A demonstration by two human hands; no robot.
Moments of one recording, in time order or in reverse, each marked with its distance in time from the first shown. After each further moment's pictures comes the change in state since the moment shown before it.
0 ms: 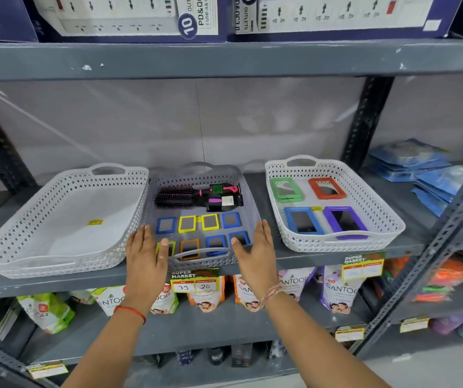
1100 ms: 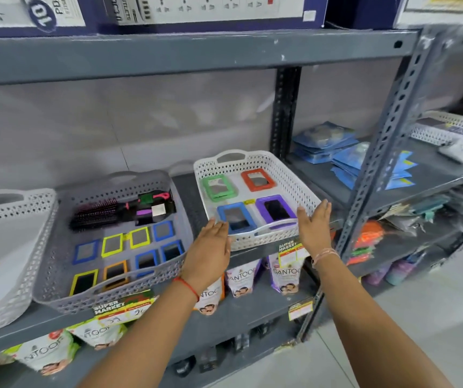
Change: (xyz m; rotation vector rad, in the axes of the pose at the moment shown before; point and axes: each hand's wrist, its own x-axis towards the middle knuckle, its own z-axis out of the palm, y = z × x) left_hand -0.006 0.172 0.122 0.127 -0.546 0.573; right_hand 0.060 0.100 -0.197 -0.054 0.412 0.266
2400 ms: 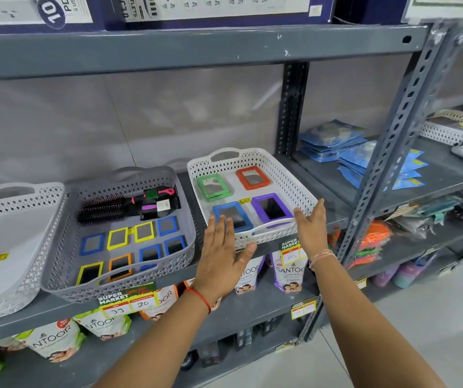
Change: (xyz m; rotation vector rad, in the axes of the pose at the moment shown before) left_hand -0.021 0.018 0.019 -0.136 0.063 -0.057; right_hand 0.003 0.011 0.012 0.171 -0.039 -0.001
